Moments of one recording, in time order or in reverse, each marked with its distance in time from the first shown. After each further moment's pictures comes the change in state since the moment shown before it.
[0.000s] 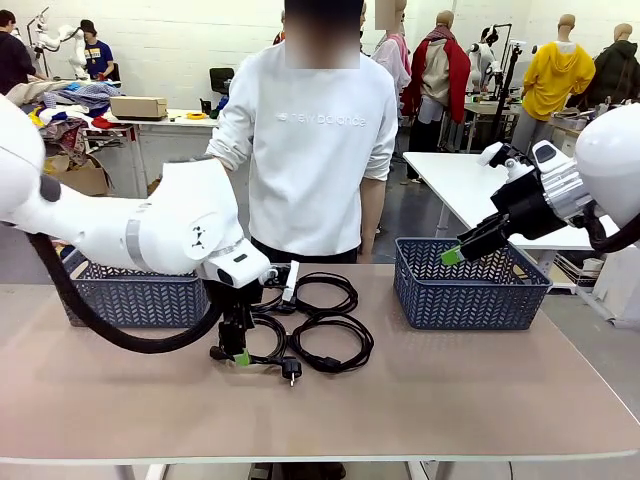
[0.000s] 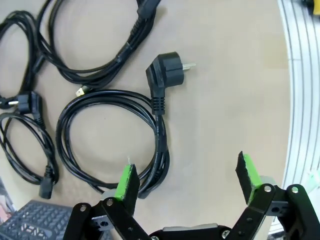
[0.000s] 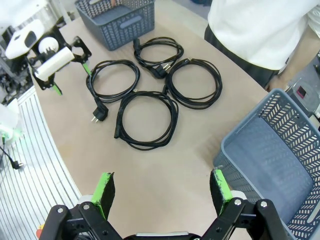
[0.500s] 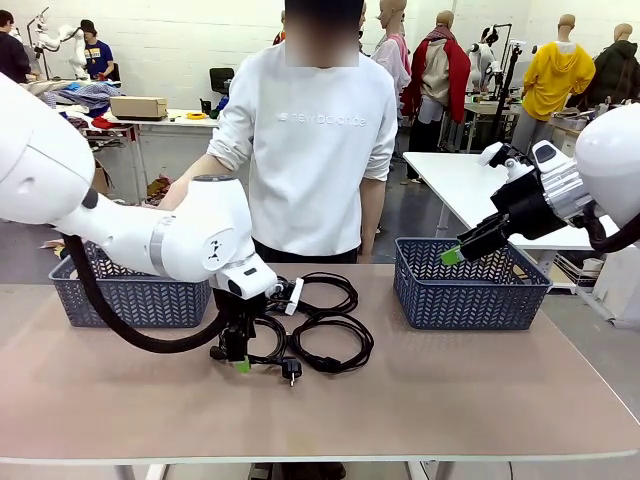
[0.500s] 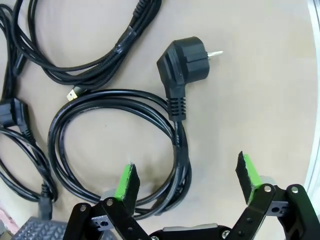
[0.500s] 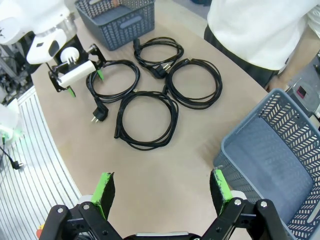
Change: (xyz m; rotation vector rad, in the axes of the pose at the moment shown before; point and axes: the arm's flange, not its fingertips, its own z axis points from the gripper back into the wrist) left arm 0.002 0.029 -0.038 -0.038 0.060 -0.041; right arm 0.000 0.000 0.000 0.000 0.000 0.000
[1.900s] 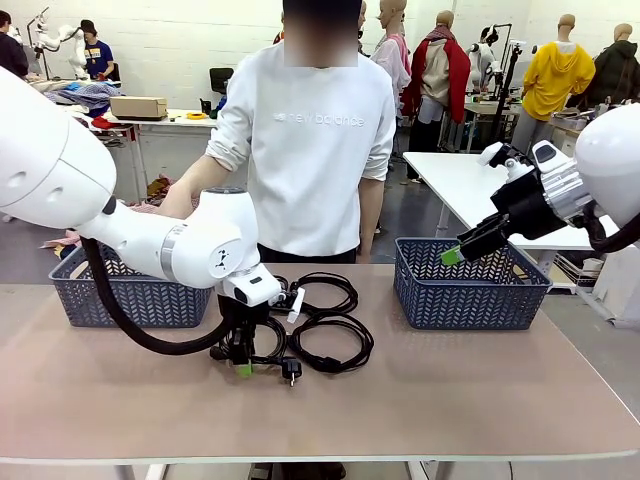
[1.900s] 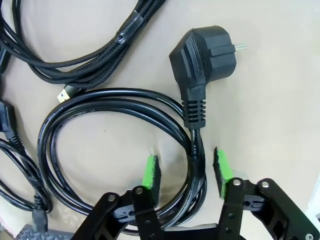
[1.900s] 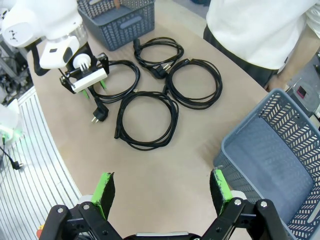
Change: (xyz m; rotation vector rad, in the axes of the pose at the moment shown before) left arm -0.002 0.014 -0.024 -0.025 0.040 0.010; right arm 0.000 0.000 0.000 0.001 -0.001 -0.001
